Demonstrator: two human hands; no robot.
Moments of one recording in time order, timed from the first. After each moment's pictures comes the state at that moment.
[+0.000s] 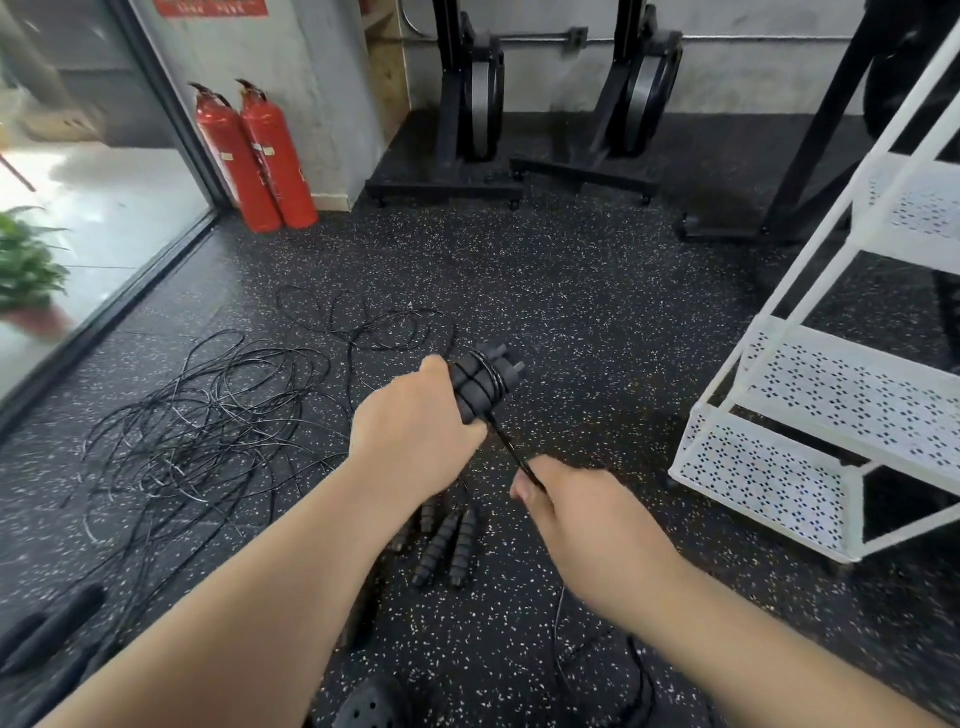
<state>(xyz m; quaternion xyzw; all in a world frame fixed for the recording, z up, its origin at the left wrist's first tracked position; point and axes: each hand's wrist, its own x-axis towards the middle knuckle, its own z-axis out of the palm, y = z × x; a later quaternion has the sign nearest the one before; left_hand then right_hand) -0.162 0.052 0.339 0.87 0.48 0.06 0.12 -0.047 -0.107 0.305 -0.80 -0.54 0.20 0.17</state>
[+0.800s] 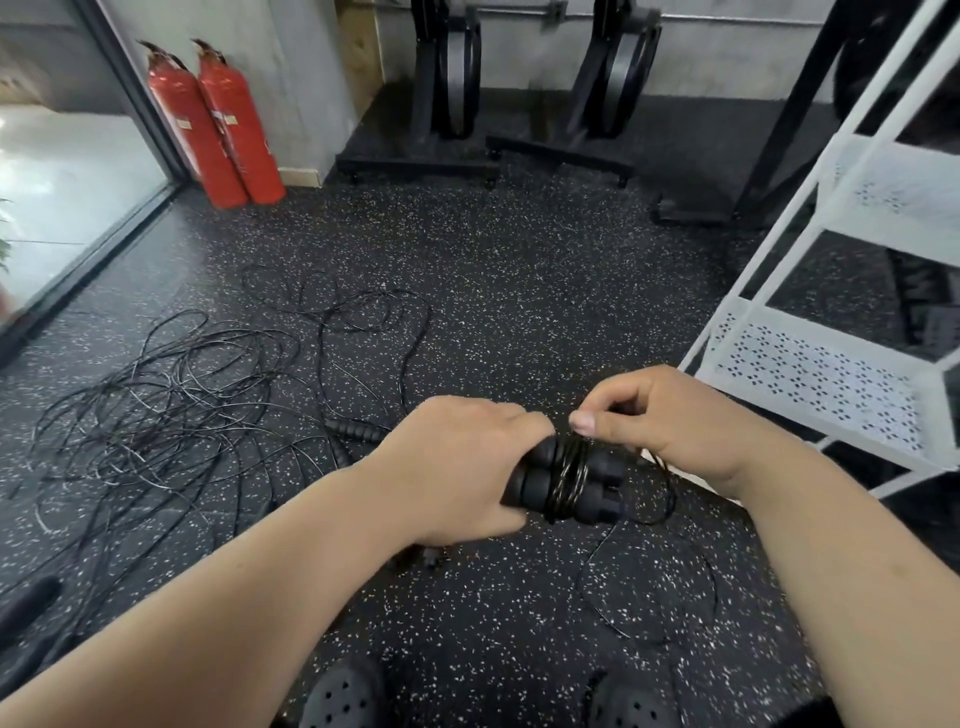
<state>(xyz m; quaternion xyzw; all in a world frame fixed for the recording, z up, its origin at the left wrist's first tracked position) -0.153 0.009 0.340 0.99 0.11 0.00 0.07 0.058 -0.116 0.341 -0.70 -0.47 0.40 0.36</state>
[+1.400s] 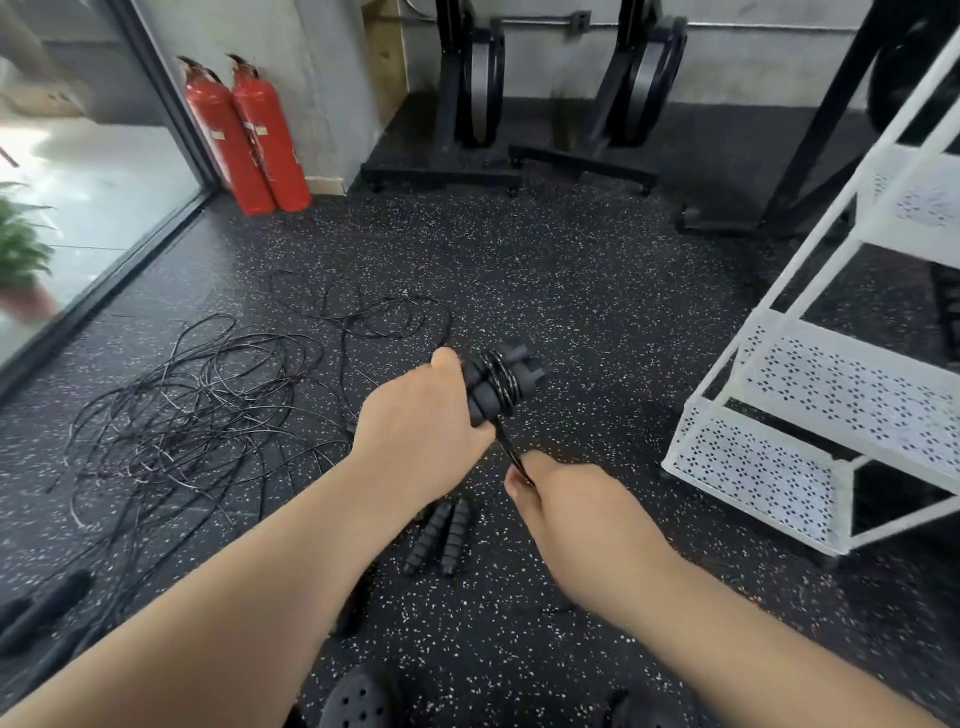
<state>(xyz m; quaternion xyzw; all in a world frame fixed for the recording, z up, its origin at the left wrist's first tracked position) -0.158 0.043 0.333 0.89 0.45 0.06 0.10 -0.051 -0.105 0.305 -0.81 -0.54 0.20 0.13</state>
